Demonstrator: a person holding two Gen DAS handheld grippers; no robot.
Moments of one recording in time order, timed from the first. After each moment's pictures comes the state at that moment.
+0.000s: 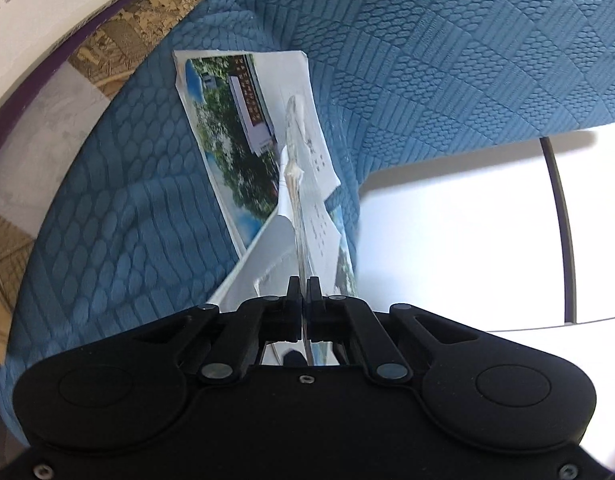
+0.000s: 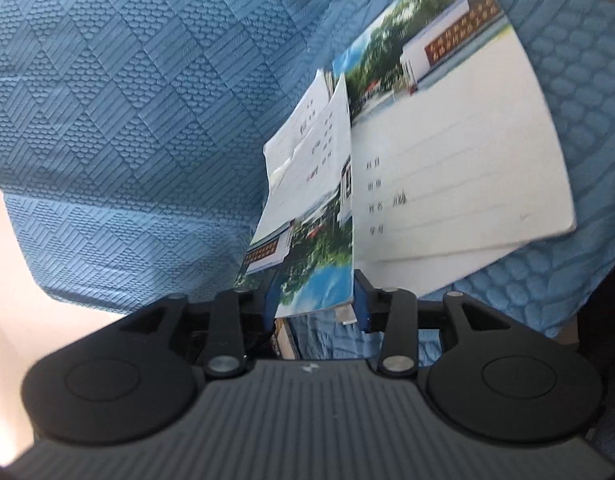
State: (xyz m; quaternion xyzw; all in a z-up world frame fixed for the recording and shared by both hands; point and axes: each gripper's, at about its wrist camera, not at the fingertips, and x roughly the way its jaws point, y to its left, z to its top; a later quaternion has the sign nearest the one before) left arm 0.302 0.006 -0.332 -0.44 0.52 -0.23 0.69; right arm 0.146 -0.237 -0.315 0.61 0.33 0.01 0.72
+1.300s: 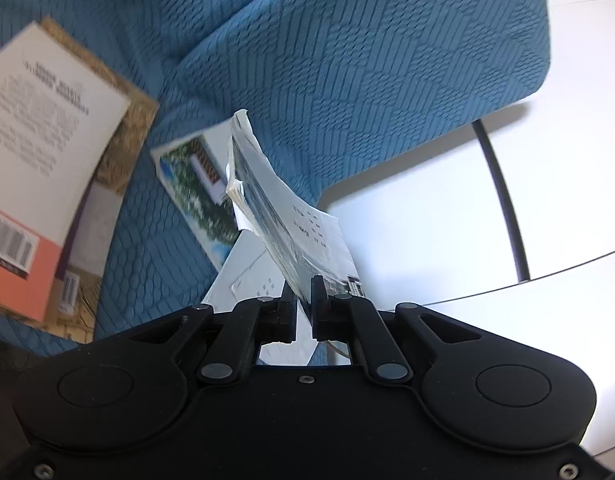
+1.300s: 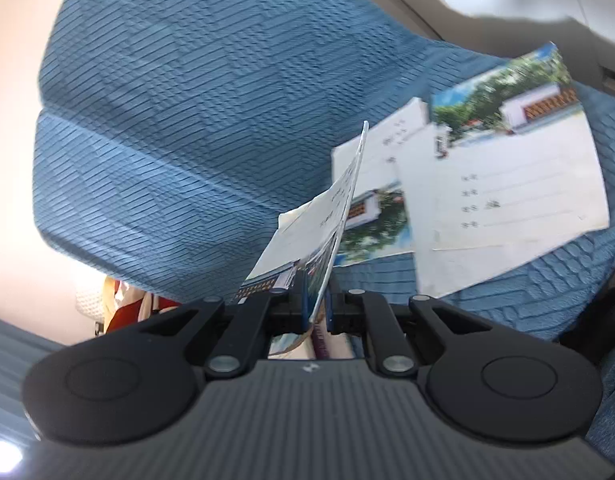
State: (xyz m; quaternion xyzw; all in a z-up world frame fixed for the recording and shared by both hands) left arm 0.272 0.076 -0.210 -0.37 0.48 -0.27 0.75; right arm 0.146 -0.175 -0.194 0.51 0.32 -0.01 0.80
